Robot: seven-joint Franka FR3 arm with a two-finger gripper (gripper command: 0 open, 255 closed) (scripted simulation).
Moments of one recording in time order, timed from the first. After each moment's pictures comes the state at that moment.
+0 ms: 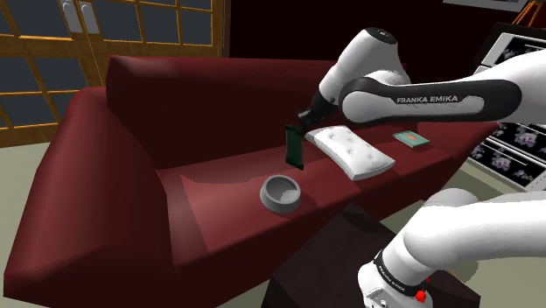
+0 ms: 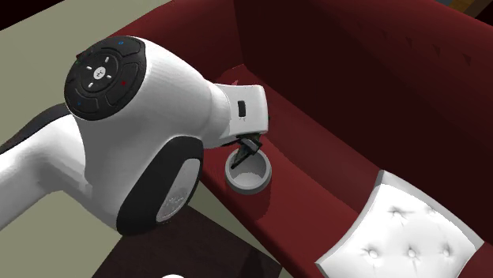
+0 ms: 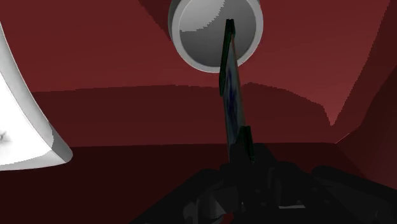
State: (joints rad) arm -0.09 -0.69 0.12 -2.65 -0.04 2.40 0.28
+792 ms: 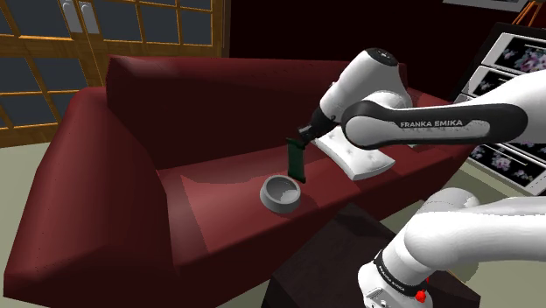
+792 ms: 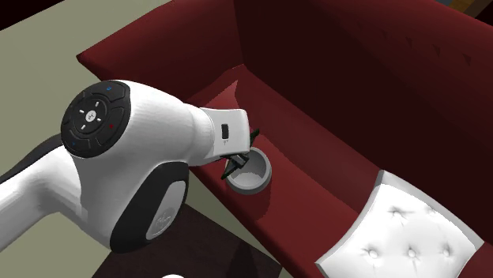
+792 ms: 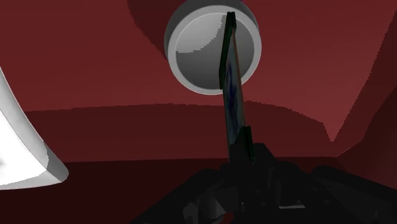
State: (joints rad) arm -0.07 -0.75 0.15 -2.78 -0.03 2.46 0.31
